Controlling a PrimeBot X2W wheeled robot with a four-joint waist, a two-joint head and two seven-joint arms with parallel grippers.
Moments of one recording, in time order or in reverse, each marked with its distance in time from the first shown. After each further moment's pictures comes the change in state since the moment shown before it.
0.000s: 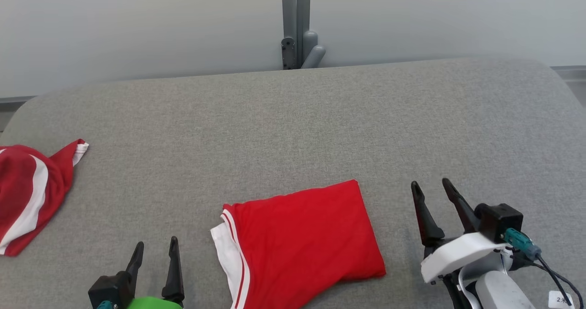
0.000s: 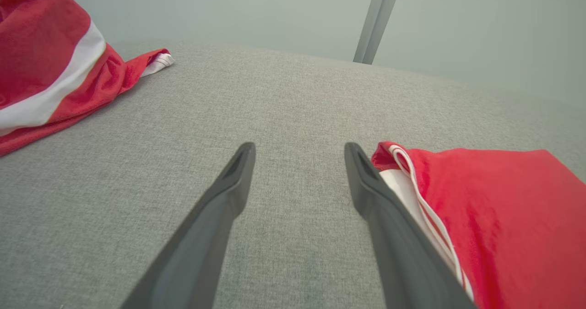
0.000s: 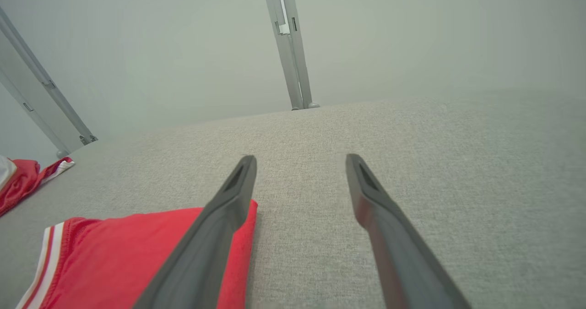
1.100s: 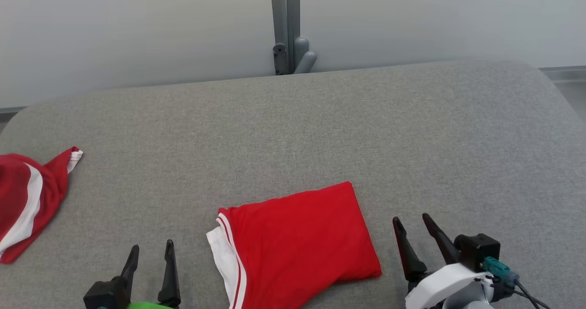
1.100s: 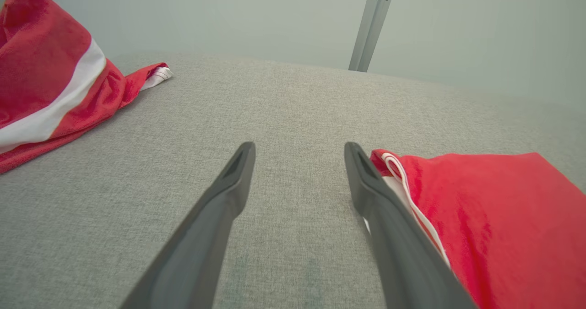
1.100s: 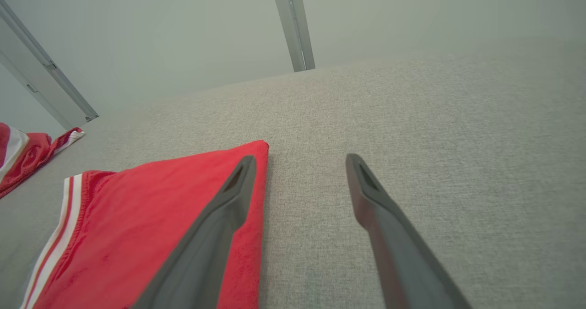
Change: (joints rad) left arm 0.030 0.000 0.029 -0.040 0.023 0.000 0.000; right arm 0.113 0.041 -0.002 0.002 -0.034 0.000 0.000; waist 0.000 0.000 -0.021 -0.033
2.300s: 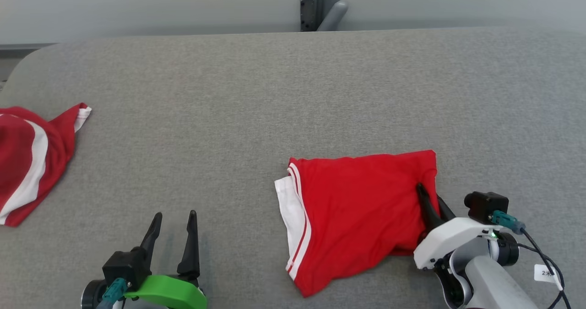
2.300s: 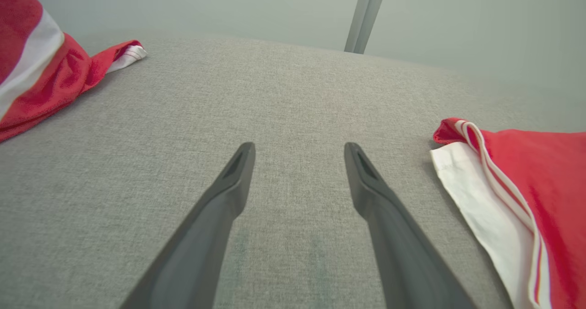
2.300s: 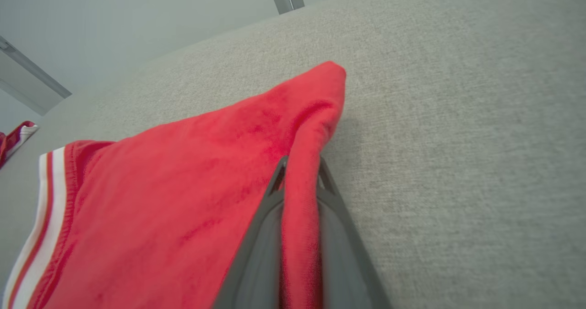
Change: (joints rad) left arm -0.093 -0.001 -0.089 0.000 -0.010 -0.014 0.000; right arm -0.269 -0.023 0.009 0.320 0.157 0.001 -0.002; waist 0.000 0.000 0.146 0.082
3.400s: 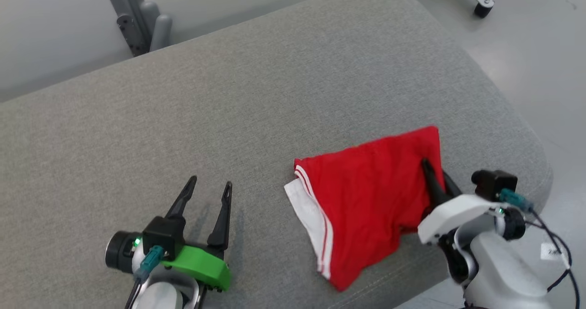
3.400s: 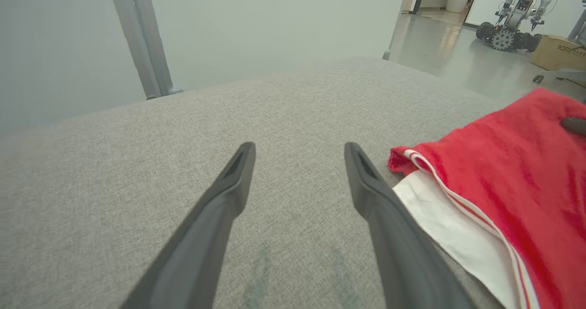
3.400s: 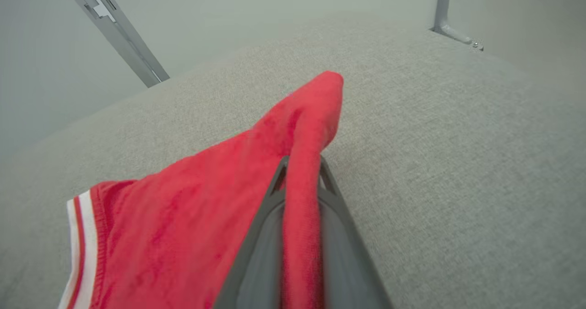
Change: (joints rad) left arm -0.096 0.000 -0.102 0.009 0.099 -0.027 0.000; right arm -0.010 0.000 -0.006 -0.036 0.002 0.000 0.000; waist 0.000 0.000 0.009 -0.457
